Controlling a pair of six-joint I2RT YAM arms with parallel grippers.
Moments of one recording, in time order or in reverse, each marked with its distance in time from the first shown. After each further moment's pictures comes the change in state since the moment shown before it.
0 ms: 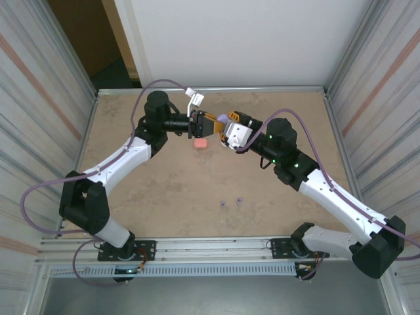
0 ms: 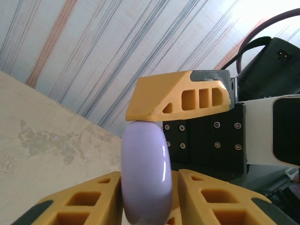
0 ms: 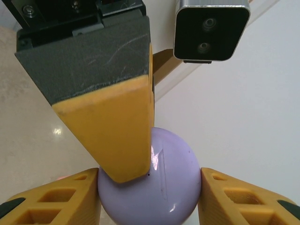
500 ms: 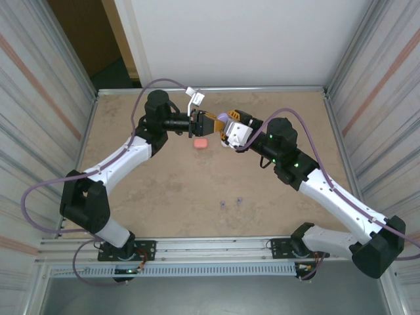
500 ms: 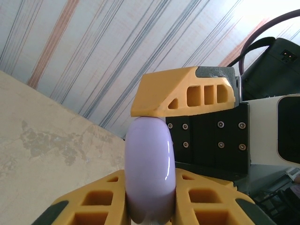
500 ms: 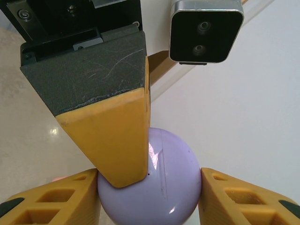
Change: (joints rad) left arm 0.000 0.007 0.010 -0.004 -0.003 0.005; right arm 0.000 0.003 0.005 0.005 0.010 0.000
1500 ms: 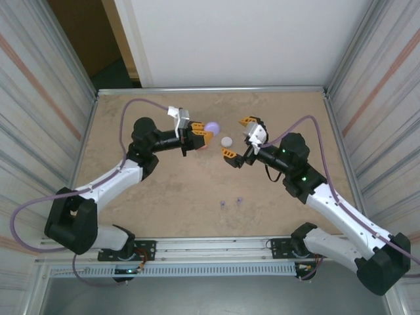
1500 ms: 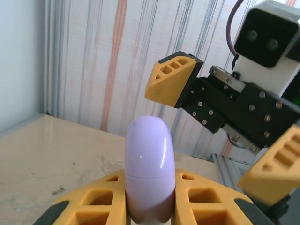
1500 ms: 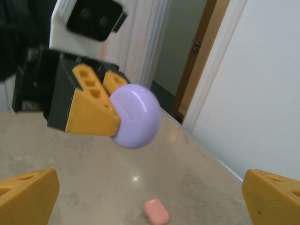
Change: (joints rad) left arm 0.018 -0.203 -0.404 0.358 -0.246 0.332; right arm -0.094 -0.172 -0.244 0.164 -0.227 0.588
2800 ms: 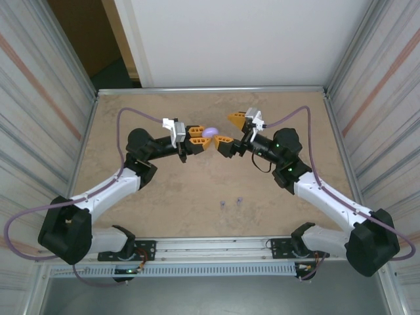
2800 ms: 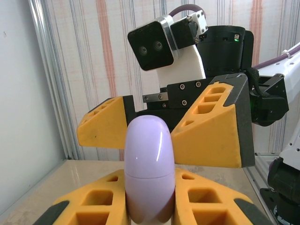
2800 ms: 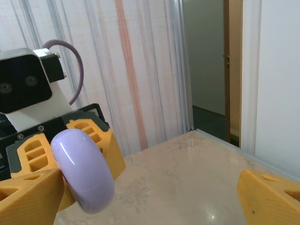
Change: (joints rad) left arm -0.042 -0.072 -0.065 0.125 -0.024 0.179; right arm -0.009 0.209 0.009 0.374 -0.125 0.435
